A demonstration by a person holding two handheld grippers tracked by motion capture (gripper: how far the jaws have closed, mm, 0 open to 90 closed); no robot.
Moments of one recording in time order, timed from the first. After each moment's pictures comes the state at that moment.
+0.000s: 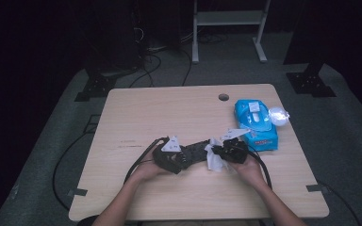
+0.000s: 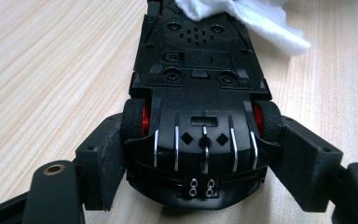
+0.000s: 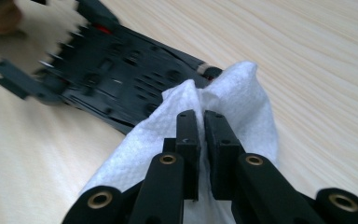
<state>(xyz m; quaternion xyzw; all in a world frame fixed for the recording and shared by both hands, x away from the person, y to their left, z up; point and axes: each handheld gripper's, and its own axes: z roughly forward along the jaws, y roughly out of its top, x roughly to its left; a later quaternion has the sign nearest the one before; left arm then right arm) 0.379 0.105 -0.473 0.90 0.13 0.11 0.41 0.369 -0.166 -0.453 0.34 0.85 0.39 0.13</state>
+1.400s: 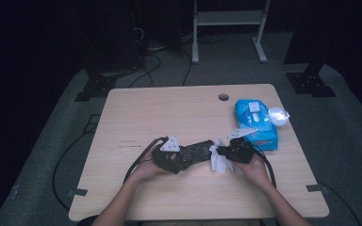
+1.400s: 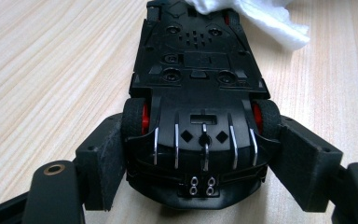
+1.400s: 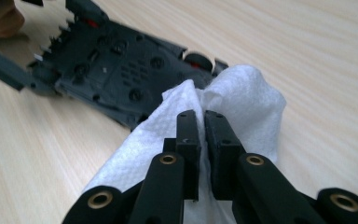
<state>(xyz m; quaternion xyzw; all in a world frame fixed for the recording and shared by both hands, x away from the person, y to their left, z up) 0.379 0.107 -0.473 0.90 0.13 0.10 0.41 0.373 -0.185 -0.456 0.36 0.84 0.40 0.10</state>
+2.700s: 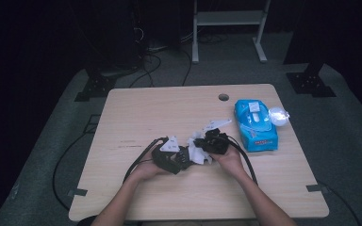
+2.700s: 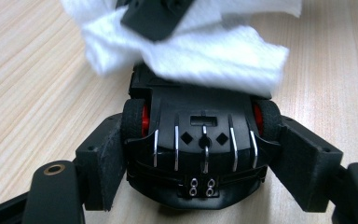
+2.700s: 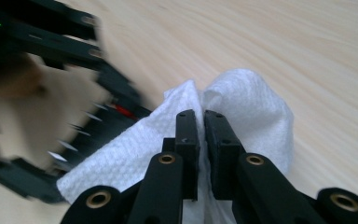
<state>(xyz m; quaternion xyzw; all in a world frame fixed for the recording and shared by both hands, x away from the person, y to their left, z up) 0.380 0.109 -0.474 0.90 0.13 0.10 0.41 0.402 -0.119 -0.448 0.33 0.84 0.42 0.10</state>
